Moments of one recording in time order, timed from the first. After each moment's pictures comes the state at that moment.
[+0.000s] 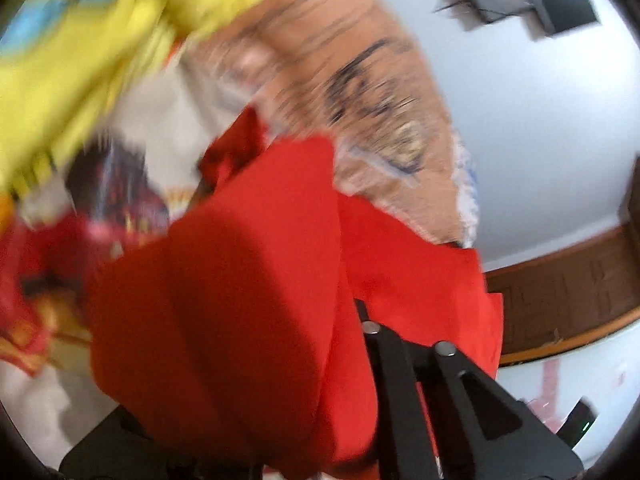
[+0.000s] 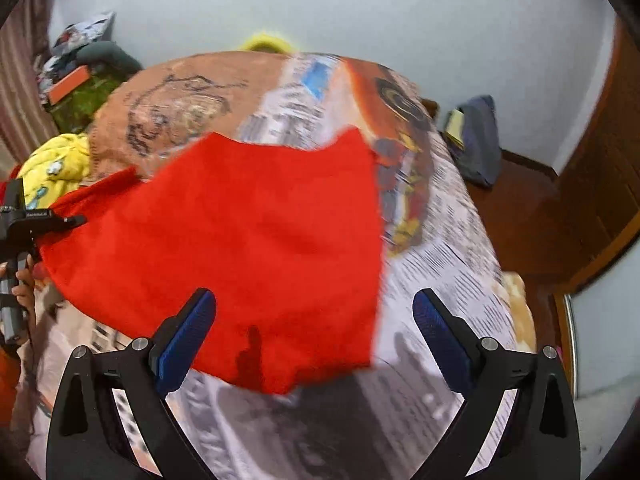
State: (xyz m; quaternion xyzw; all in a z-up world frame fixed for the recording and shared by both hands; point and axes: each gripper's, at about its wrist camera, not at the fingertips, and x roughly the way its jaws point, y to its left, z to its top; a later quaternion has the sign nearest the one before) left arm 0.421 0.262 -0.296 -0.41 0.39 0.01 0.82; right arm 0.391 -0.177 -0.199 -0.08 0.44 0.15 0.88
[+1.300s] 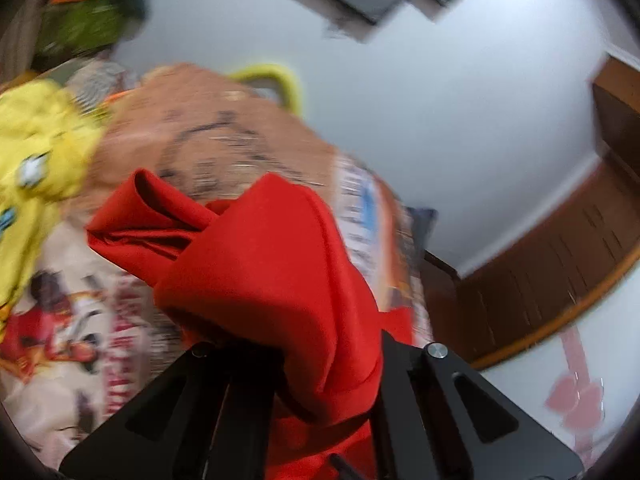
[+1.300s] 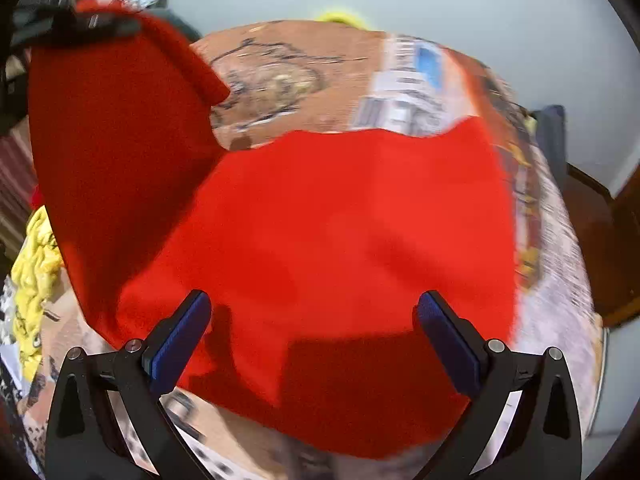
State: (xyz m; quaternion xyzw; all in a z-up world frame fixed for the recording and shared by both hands) left arm 0.480 0.102 -0.134 -0.29 0.33 -0.03 0.90; right arm 0.402 -0.107 -0.226 -0.09 0.47 0.23 0.85
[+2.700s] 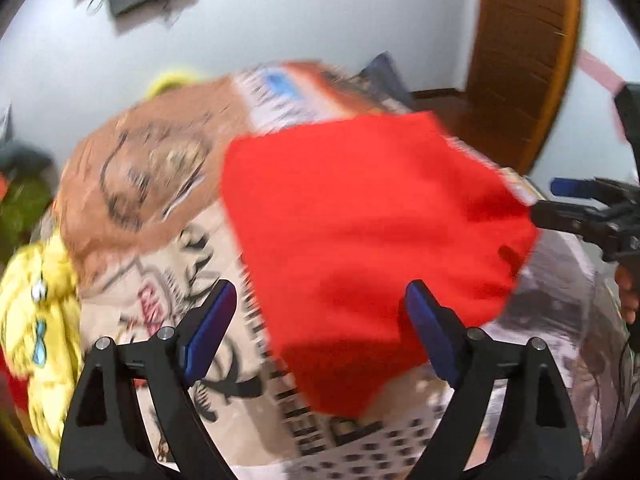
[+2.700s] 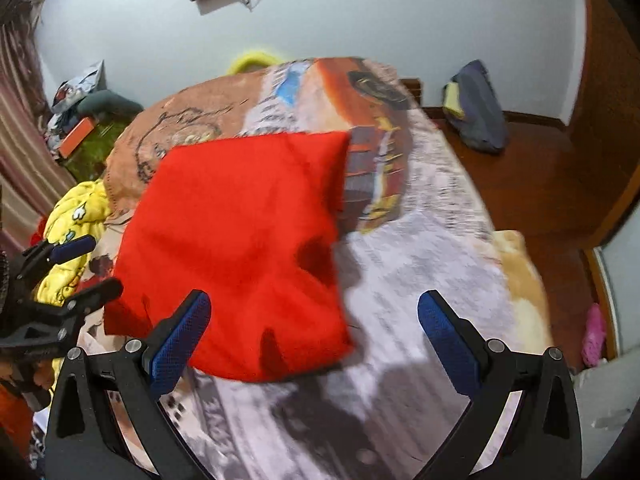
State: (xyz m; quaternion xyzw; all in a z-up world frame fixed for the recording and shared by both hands) left arm 0.416 -0.015 -0.218 0.08 0.44 -0.10 0.89; right arm 0.381 -0.245 -0.200 0.04 0.46 0.17 0.87
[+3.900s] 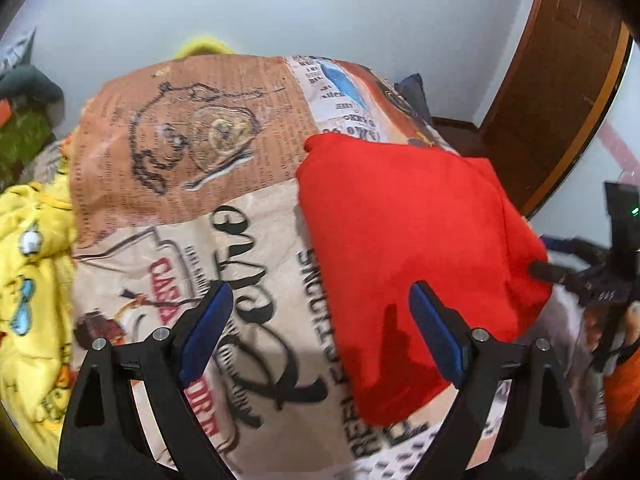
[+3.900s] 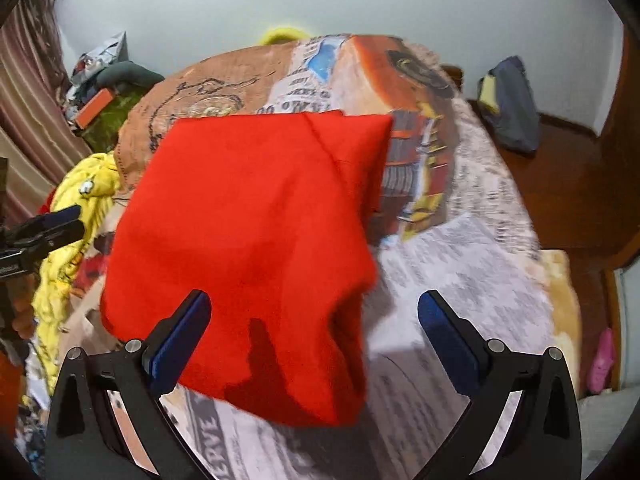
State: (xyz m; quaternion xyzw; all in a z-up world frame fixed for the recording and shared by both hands) left arm 0.444 0.065 -0.209 -0.04 0.45 -0.10 0.89; right arm 0.411 -0.229 -0.224 0.02 0.48 0.22 0.85
